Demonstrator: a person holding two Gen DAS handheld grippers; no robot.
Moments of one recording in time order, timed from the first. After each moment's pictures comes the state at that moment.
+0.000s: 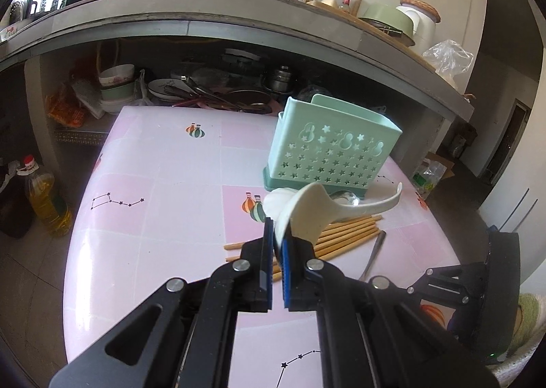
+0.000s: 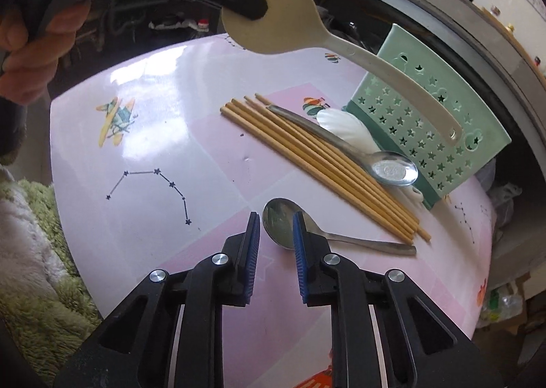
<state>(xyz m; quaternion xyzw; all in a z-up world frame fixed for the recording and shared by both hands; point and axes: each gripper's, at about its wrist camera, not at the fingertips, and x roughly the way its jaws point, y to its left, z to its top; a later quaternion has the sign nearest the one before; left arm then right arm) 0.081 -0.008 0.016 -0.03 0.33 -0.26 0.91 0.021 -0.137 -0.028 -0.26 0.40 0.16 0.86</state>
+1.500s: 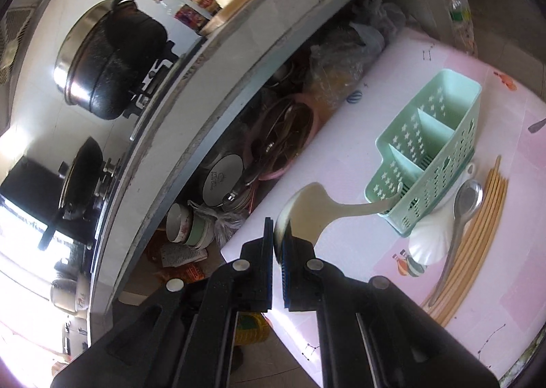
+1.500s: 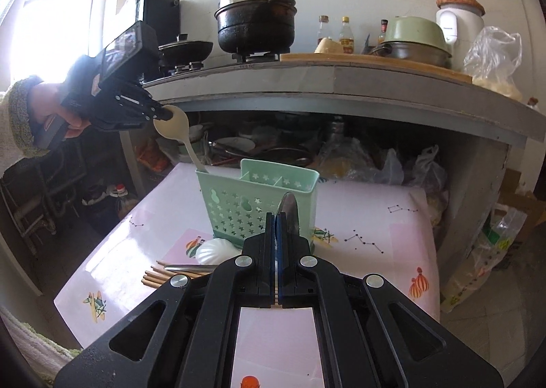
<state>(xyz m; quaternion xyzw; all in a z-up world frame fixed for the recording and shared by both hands) 0.220 -0.138 0.129 0.49 0.28 -0.19 0.80 0.015 -0.279 0.107 0.02 0.23 0.02 0.97</state>
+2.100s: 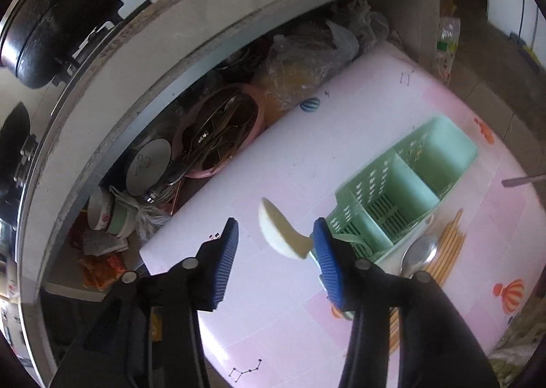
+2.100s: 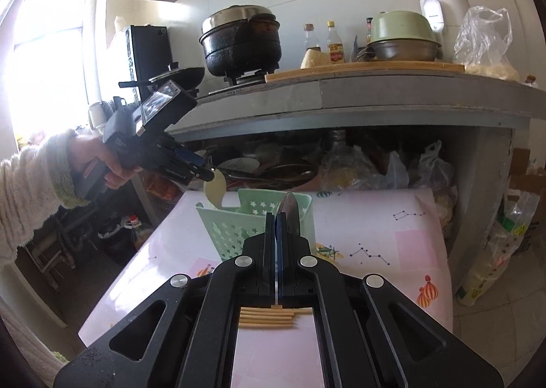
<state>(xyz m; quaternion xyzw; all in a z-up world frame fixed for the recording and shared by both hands) 0.279 -0.167 0.112 0.34 0.39 -0.29 0.80 0.027 -0.310 0.132 0.09 0.21 0.04 0.97</state>
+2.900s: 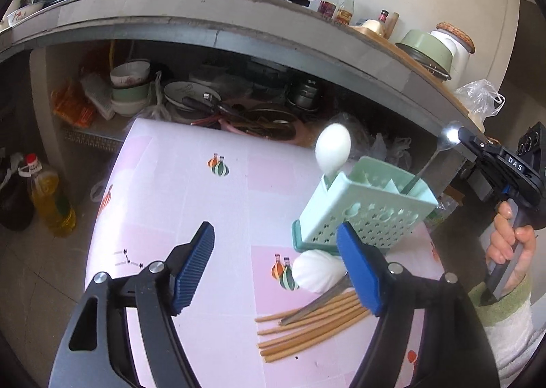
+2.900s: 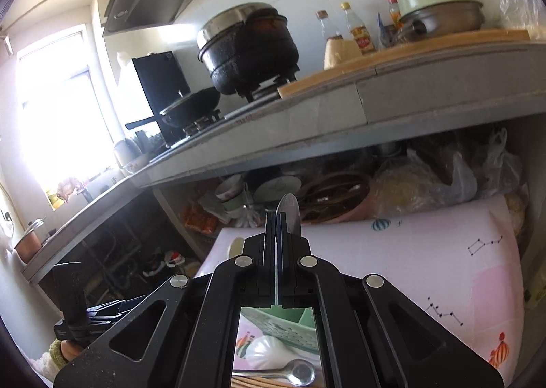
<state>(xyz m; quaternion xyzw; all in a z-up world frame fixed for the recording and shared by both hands) 0.171 0.007 0.051 -0.07 0.35 -0.23 0.90 0.158 -0.322 0.132 0.19 0.22 0.12 0.95</state>
